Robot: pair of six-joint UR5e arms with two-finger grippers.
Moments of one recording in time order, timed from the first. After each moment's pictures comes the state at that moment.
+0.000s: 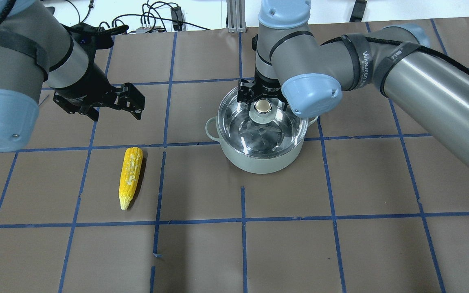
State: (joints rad) left arm -1.54 -1.49 -1.77 -1.36 1.55 0.04; right arm 1.85 -1.26 1.60 -1.99 -1.55 0.33
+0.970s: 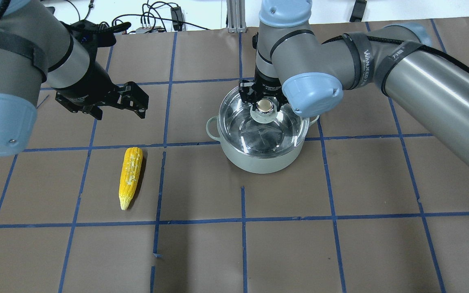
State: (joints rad) left arm -1.56 -1.47 -1.77 -1.36 1.52 0.04; right arm 1.85 -1.27 1.60 -1.99 -1.55 0.34
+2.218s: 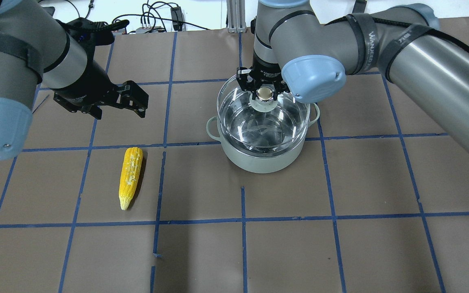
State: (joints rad) left arm -1.56 -1.45 -1.77 -1.36 1.52 0.04; right arm 1.85 -1.27 1.51 -1.92 -1.55 0.34
